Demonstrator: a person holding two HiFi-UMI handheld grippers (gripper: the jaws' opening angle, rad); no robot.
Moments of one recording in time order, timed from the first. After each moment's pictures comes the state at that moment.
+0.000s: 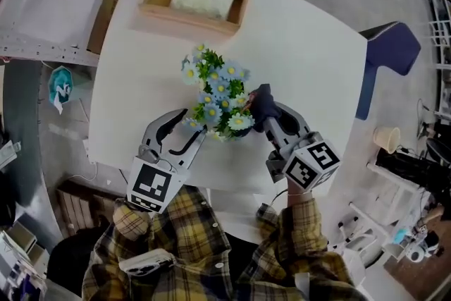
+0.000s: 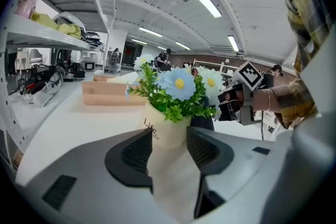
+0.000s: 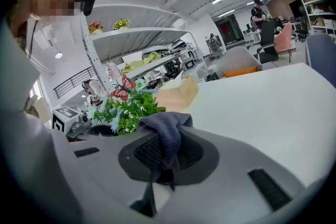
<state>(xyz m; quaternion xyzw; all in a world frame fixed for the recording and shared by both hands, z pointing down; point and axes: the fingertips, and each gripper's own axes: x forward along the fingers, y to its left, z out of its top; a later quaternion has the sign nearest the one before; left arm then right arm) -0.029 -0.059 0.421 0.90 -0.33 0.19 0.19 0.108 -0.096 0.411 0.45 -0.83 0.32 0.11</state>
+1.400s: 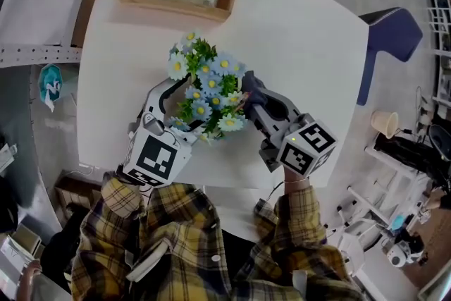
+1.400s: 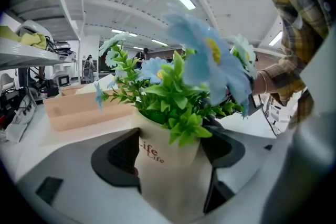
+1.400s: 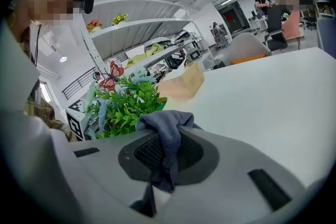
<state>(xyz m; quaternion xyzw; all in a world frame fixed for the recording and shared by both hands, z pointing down) 0.014 -0.091 0.446 0.94 -0.24 0.22 0.11 0.091 -0.101 0.438 0.40 -0.84 0.35 0.12</state>
